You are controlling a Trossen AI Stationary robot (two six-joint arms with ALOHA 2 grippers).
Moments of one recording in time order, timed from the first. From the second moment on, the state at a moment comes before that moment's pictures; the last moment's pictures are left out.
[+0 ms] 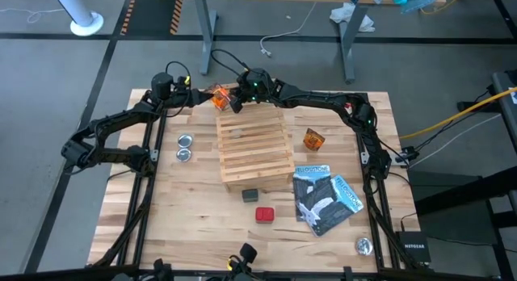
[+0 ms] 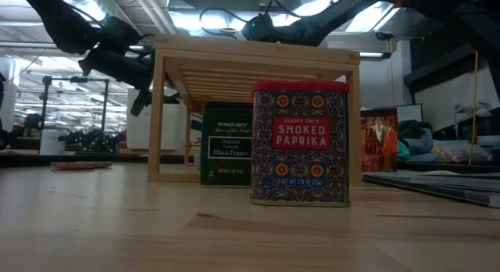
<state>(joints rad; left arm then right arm) 1.05 1.19 0.53 0.30 0.60 -0.74 -0.44 2.16 1.72 0.00 -0.02 0.16</state>
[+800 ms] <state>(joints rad) 1.06 1.19 0.53 0.32 0.59 -0.65 -0.44 2.16 1.72 0.00 -0.02 0.16</state>
